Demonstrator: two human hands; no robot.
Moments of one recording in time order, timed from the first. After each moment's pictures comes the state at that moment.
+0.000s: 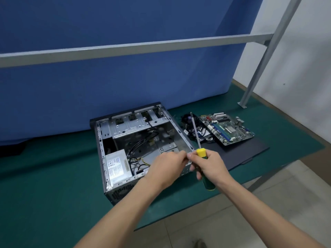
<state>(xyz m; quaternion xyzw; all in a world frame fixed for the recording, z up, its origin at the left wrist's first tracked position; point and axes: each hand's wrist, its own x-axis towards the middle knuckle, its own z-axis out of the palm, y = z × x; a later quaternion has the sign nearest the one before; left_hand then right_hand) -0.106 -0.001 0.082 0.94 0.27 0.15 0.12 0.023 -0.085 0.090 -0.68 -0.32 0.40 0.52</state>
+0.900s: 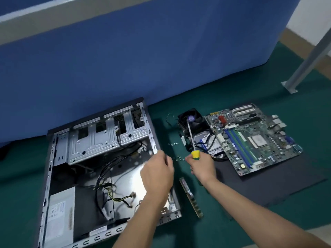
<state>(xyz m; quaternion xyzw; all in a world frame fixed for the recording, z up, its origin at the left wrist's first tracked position) 0.082 0.118 -0.023 0.71 0.68 0.12 0.13 0.205 0.096 -0.079 -0.78 -0.24 0.44 0.37</state>
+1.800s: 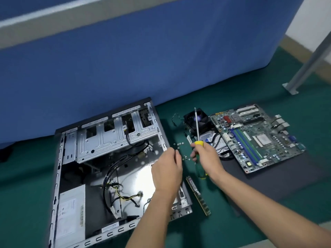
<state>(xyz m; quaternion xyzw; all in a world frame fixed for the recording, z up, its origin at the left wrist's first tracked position) 0.074 0.117 -0.024 0.74 0.62 0.17 0.19 0.193 0.100 -0.038 -0.70 -0.24 0.48 0.47</state>
